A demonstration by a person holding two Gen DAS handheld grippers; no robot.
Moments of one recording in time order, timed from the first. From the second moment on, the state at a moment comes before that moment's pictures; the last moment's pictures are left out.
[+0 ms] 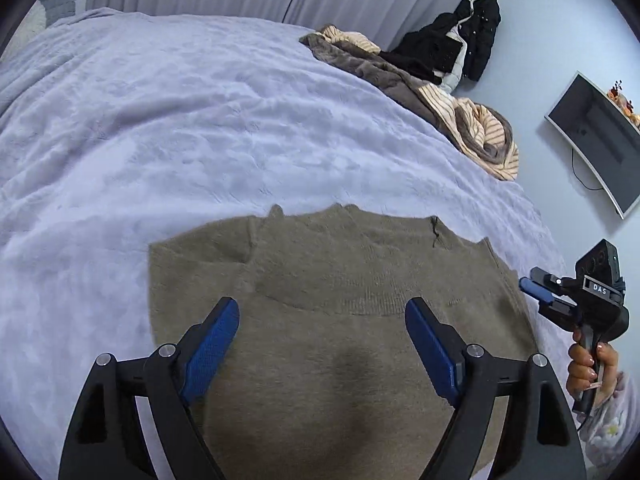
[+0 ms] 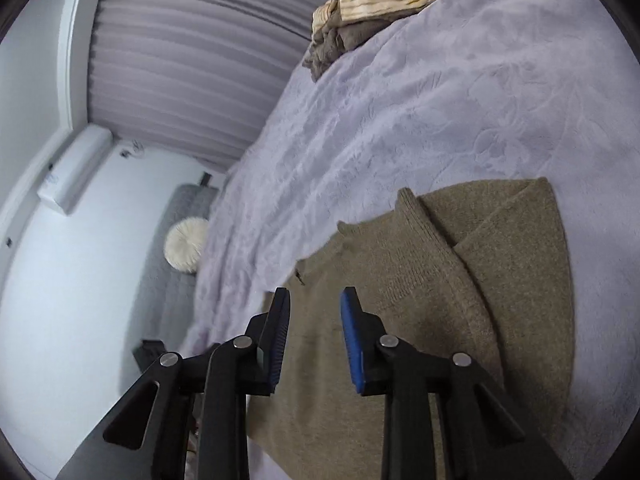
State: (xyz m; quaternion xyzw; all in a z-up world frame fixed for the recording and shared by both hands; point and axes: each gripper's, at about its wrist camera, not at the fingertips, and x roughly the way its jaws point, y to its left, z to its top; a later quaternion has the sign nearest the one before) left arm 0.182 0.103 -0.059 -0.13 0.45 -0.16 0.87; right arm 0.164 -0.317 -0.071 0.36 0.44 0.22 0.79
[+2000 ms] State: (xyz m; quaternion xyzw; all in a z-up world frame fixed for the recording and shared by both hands) left arm 0.002 0.206 -0.107 -0.23 0.52 -0.05 0.82; right arm -0.041 -0.366 -0.090 0.34 0.47 0.01 0.81
